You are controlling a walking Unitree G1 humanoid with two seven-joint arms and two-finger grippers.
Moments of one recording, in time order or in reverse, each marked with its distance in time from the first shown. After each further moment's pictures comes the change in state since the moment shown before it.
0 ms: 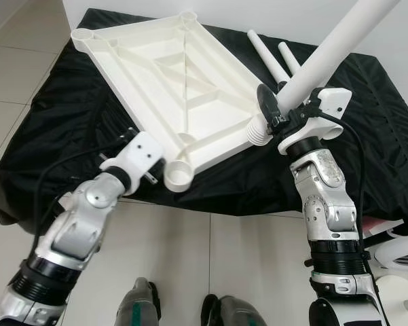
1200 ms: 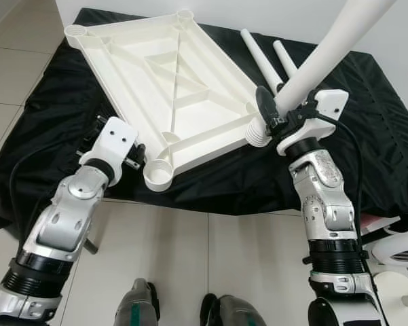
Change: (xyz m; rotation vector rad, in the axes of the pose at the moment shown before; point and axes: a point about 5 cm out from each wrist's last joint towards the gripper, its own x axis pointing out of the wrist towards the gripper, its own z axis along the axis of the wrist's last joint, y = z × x) left arm -0.015 0.042 -0.025 -0.094 0.101 0.231; right arm 0.001 0.001 -0.001 -0.011 0.002 0.007
